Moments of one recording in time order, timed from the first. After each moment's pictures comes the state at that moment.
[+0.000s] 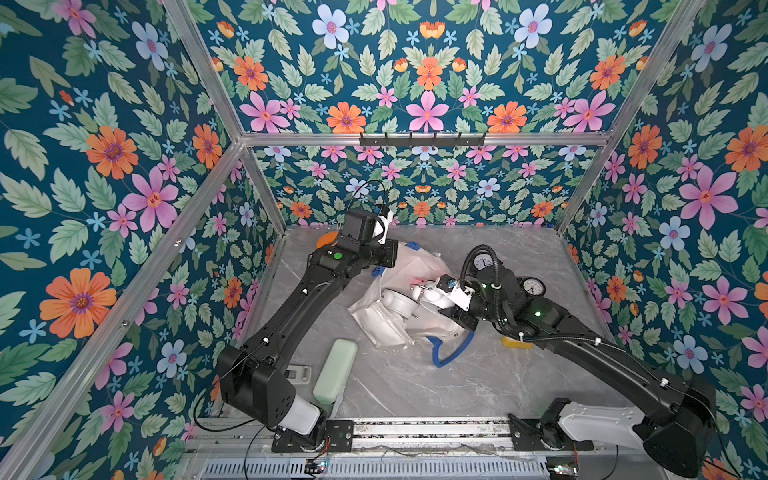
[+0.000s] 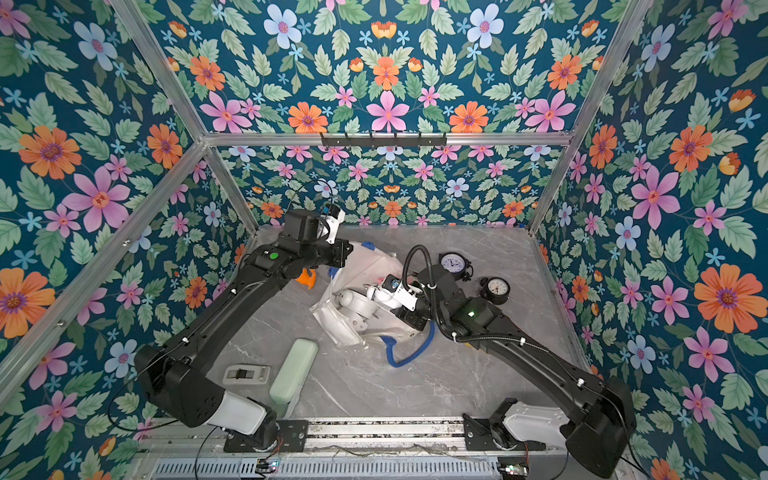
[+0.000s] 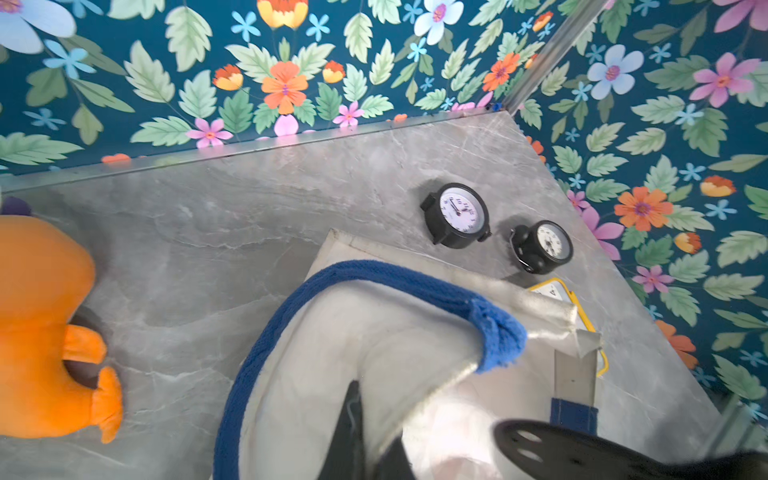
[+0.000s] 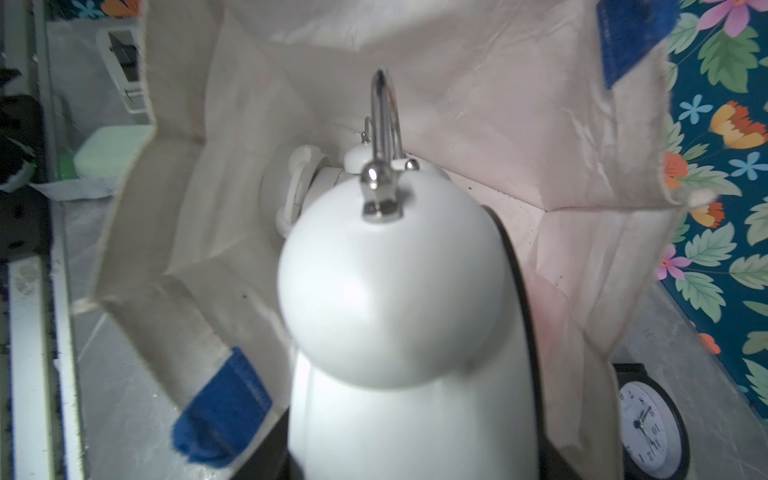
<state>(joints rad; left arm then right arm) -0.48 1.50 1.51 -0.60 0.16 -0.21 0.73 1.17 1.09 -0.52 -0.15 -0.37</state>
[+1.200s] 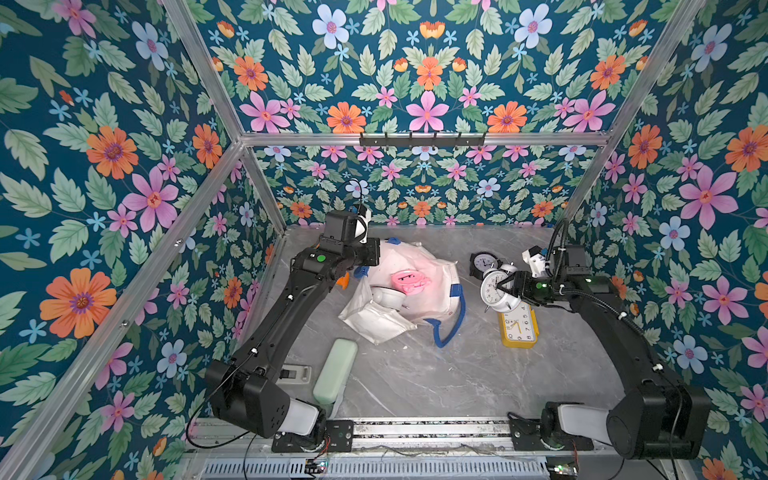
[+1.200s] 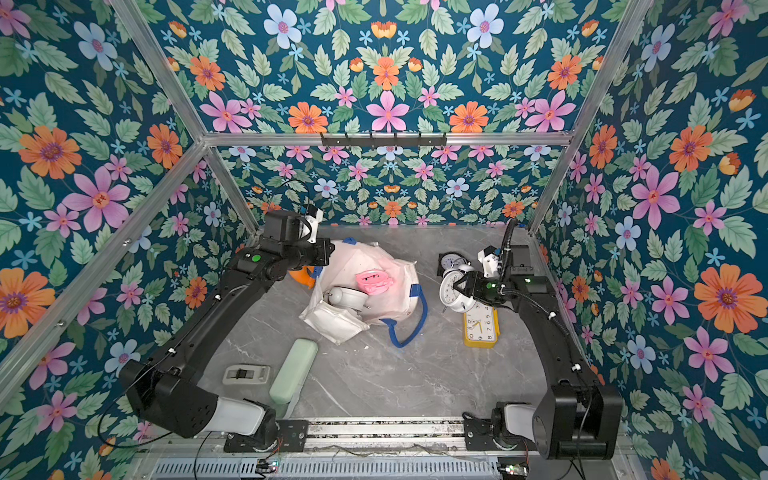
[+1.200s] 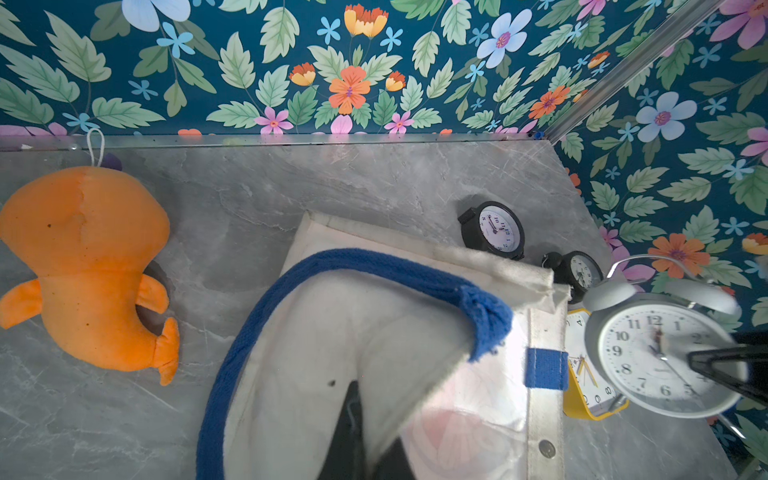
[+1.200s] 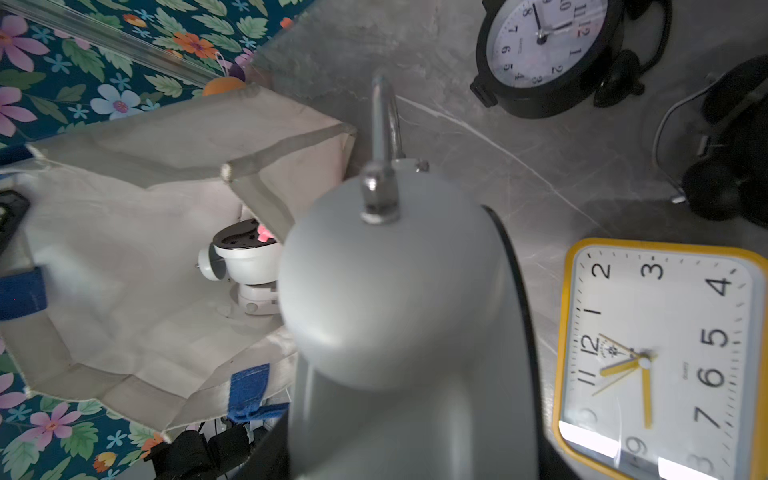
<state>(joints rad) -0.39 1.43 1.46 -0.64 0.16 -0.26 -0.02 1.30 1.08 -0.73 -0.60 0.33</state>
